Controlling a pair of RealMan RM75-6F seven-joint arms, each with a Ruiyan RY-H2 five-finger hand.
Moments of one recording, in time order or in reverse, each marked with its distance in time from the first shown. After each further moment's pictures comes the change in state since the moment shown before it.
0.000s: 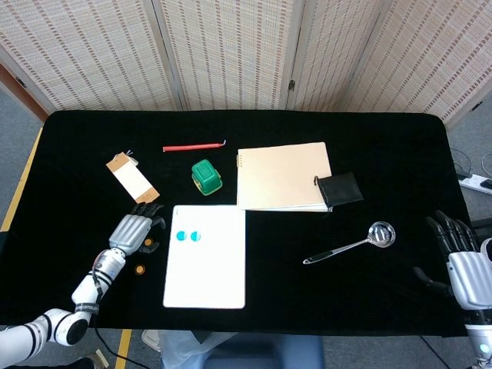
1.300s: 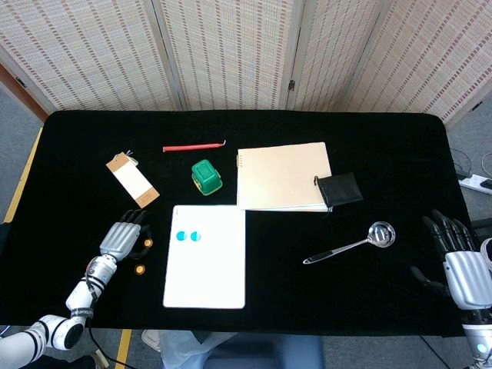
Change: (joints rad) left arm 0.048 -0.073 0.018 0.157 0.036 -0.019 -0.086; right arm 0.002 0.009 0.000 -0.032 -0.005 0.004 -0.033
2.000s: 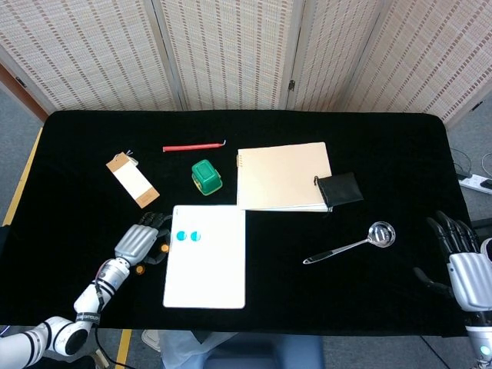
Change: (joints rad) left arm -0.030 0.061 -0.011 -0.219 0.028 0.000 0.058; right arm -0.010 -0.001 -0.001 0.014 0.003 0.013 0.019
